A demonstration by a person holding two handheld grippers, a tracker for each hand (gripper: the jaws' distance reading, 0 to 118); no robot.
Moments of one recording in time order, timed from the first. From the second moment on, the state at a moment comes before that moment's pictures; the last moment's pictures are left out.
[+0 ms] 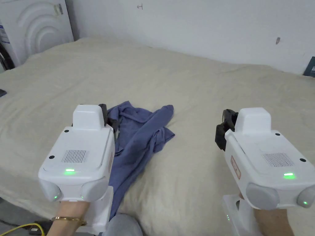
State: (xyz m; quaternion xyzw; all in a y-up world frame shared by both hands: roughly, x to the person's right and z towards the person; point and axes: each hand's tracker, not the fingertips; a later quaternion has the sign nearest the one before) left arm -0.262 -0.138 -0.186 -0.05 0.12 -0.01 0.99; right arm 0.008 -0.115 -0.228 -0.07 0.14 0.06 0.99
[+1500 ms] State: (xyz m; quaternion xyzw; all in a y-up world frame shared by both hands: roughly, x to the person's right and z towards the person) left arm -0.278 -0.250 -0.554 -0.54 0.01 0.01 0.84; right arm 0.013 -0.170 -0.333 -0.17 0.15 0.07 0.97
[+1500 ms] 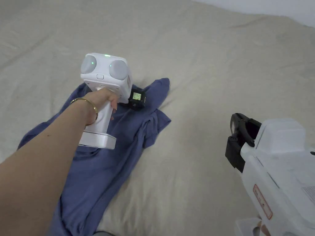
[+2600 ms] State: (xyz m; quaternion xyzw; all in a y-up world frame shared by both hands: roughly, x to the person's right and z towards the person) left arm -0.302 -0.078 -0.396 -0.32 0.08 0.06 0.94; right arm 0.062 -0.125 -0.221 -0.11 0.10 0.07 0.99
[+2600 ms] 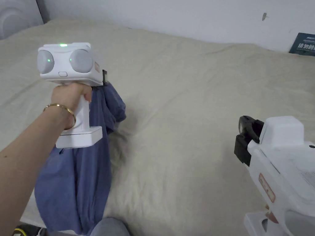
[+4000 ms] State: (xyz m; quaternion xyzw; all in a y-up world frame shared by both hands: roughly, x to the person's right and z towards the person) left arm 0.035 -0.079 -0.404 -0.32 -0.21 -0.05 0.92; right arm 0.213 -0.108 -0.111 -0.10 -0.14 0.03 0.98
